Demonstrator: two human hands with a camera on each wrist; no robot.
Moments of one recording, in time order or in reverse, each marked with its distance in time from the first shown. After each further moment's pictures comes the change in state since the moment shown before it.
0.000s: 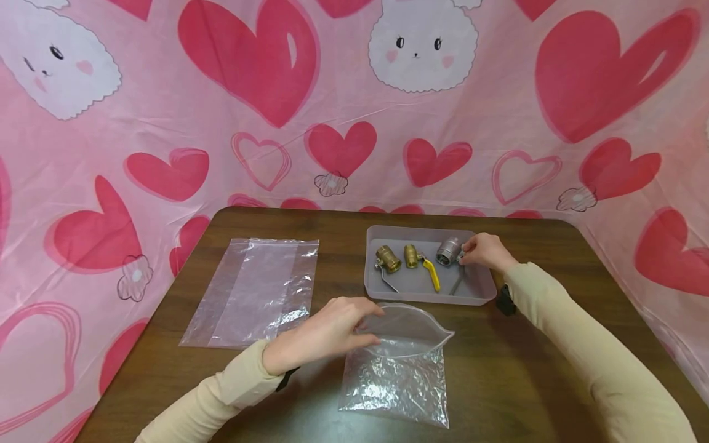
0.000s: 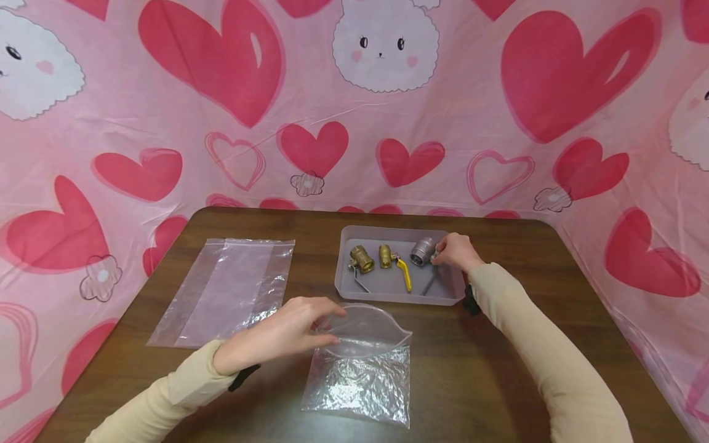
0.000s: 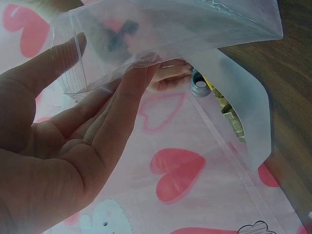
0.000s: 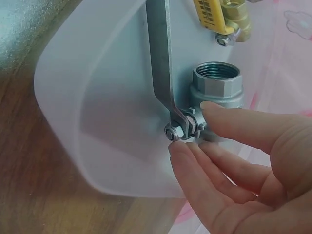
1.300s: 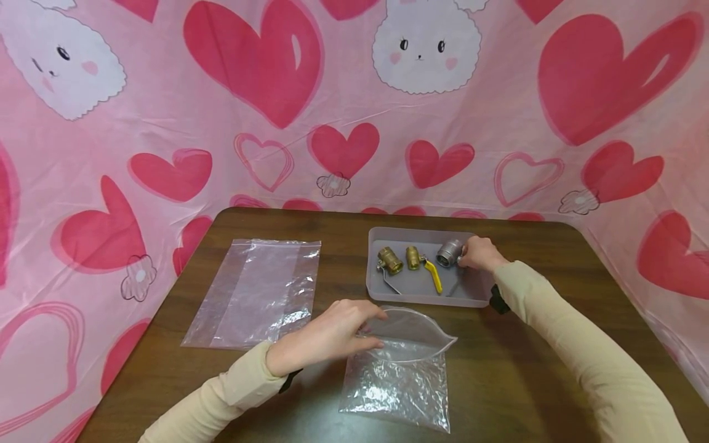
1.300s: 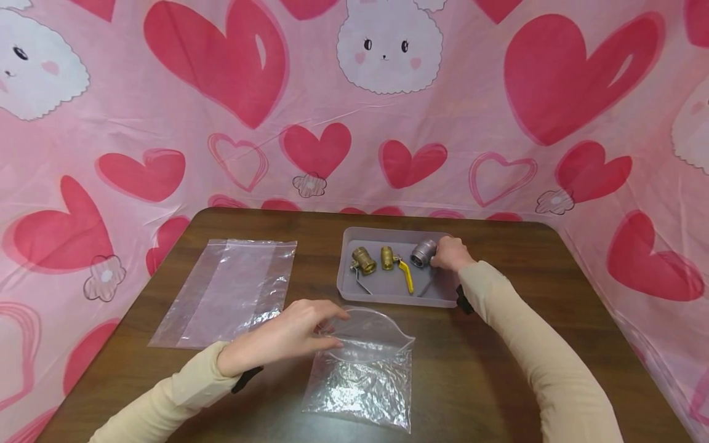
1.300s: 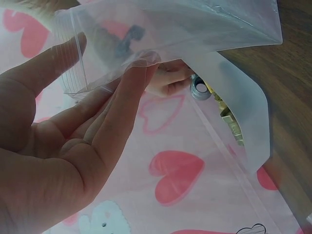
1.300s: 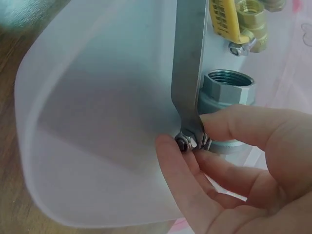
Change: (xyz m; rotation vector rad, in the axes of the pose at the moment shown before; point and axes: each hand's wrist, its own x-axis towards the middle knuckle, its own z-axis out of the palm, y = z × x) left_hand -0.001 -0.001 0.002 0.003 -0.020 -0.001; right_hand 0.011 -0.011 0.007 -0.070 -0.102 0.082
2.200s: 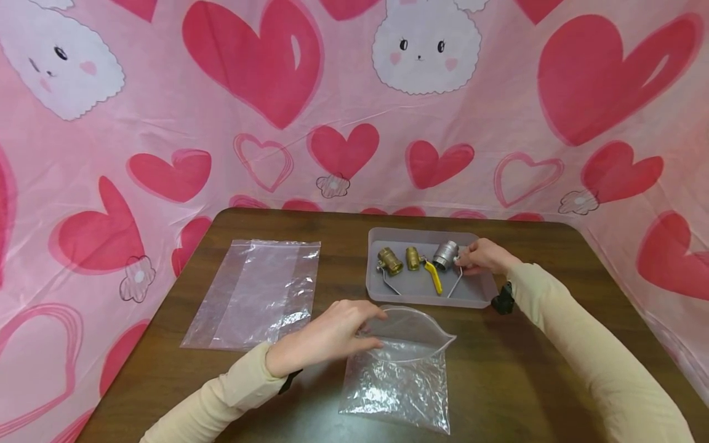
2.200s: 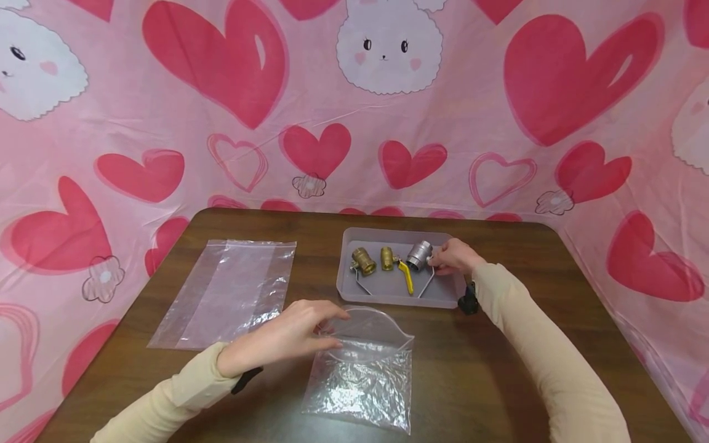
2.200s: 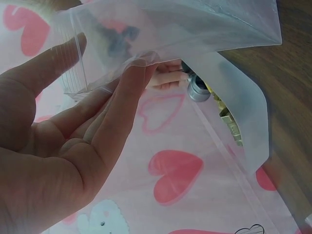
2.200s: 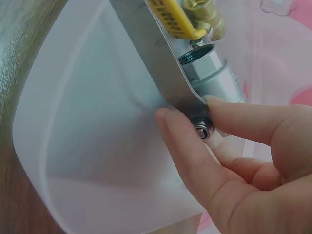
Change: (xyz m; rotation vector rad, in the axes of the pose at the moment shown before) left_hand 0.000 -0.001 0.000 -0.050 -0.008 -0.024; right_hand -0.008 0.011 -0.008 0.447 -0.230 0.045
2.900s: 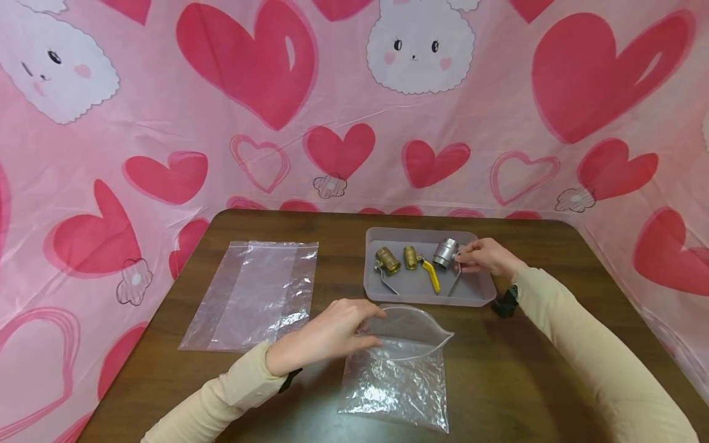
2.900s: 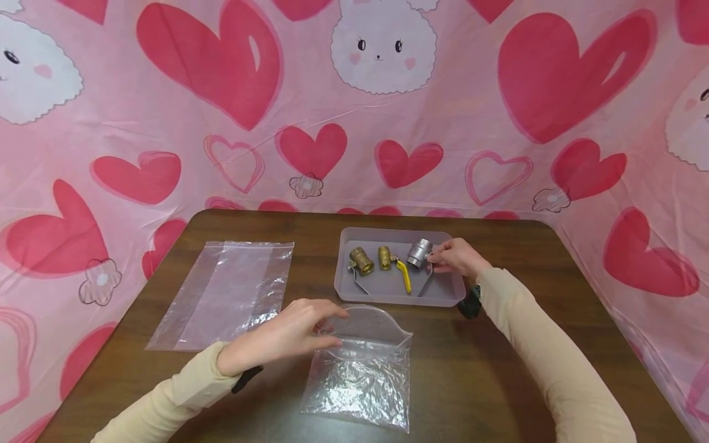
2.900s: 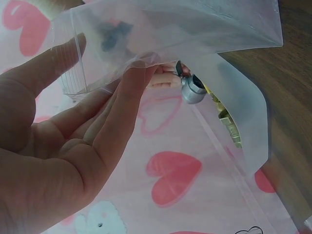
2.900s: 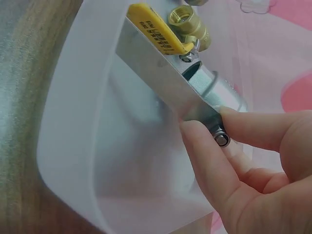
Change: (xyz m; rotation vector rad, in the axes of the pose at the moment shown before) left_hand 0.005 0.000 0.001 0.009 -0.013 -0.001; right_hand -0.008 0.009 -0.001 0.198 0.020 -0.049
